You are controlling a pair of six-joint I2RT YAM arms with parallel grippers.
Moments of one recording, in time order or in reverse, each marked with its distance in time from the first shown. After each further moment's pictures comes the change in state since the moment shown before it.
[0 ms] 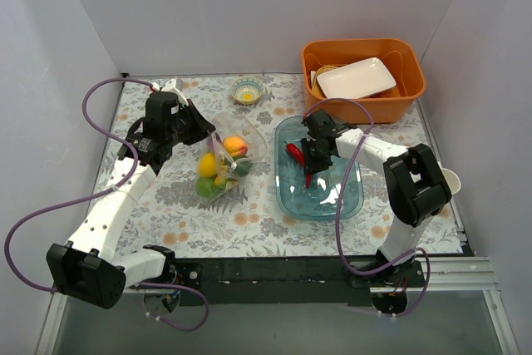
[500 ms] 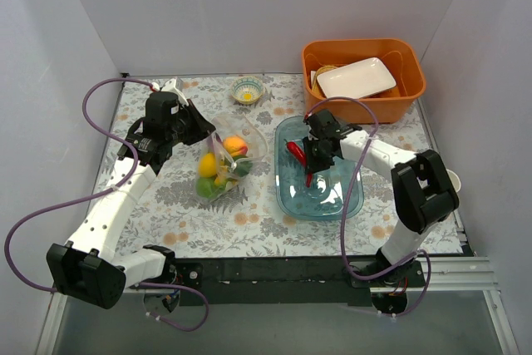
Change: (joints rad) left arm 0.000 0.000 0.000 0.000 0.000 0.000; right arm 0.000 -0.045 -0.023 0.005 -0.010 0.000
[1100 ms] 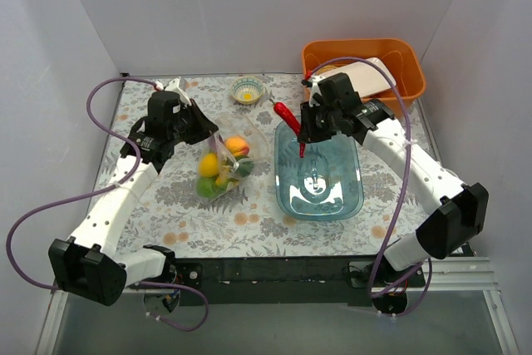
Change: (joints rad) left arm 0.000 0.014 -0.009 0.025 0.035 0.008; right arm 0.027 -0.237 0.302 -0.232 -0.086 -0.057
